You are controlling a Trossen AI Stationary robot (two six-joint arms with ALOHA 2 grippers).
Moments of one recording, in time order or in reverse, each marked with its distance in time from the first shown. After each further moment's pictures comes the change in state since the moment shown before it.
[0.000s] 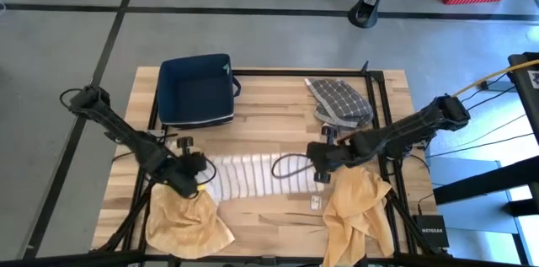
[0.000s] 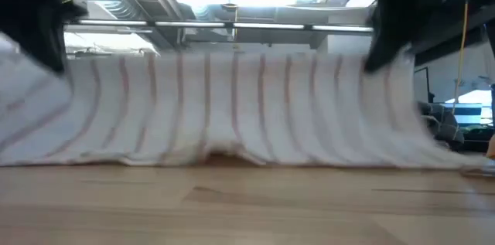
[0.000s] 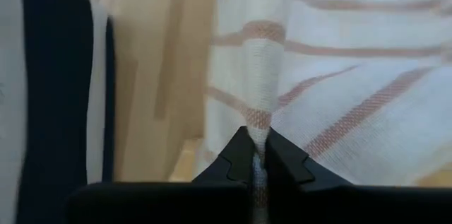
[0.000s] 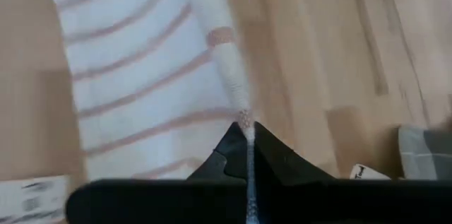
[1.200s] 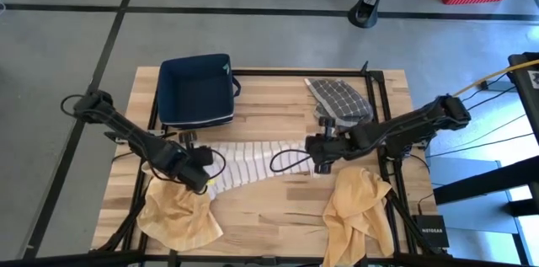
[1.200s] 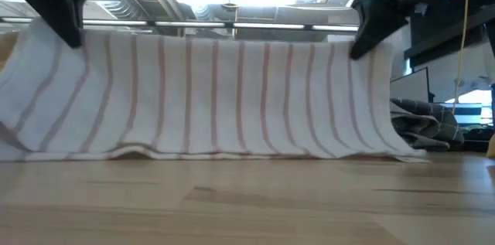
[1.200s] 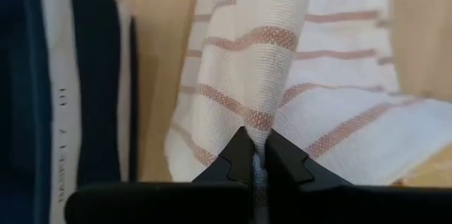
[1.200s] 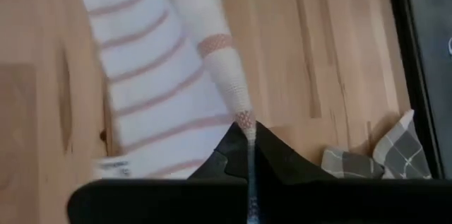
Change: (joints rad) left arm 0.094 0.091 0.271 -0.209 0.072 0.033; right arm -0.030 -0.014 0.121 -0.109 0.080 -0.192
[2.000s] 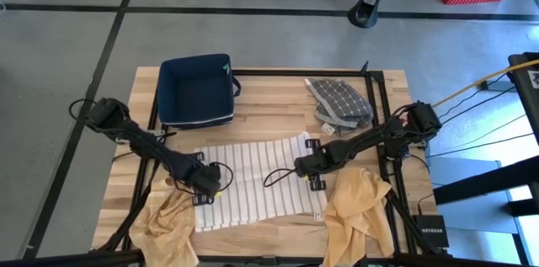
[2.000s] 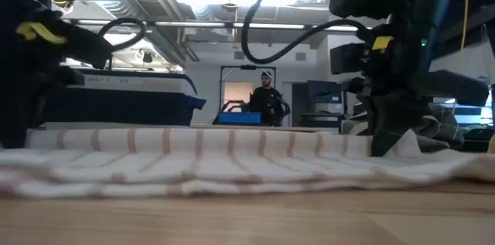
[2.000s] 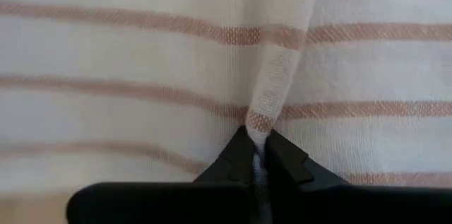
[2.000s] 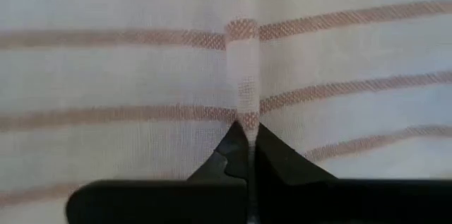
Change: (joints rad) left arm 0.019 0.200 -0.280 0.446 0.313 -0.038; right arm -0.005 0.311 -0.152 0.262 -0.279 -0.060
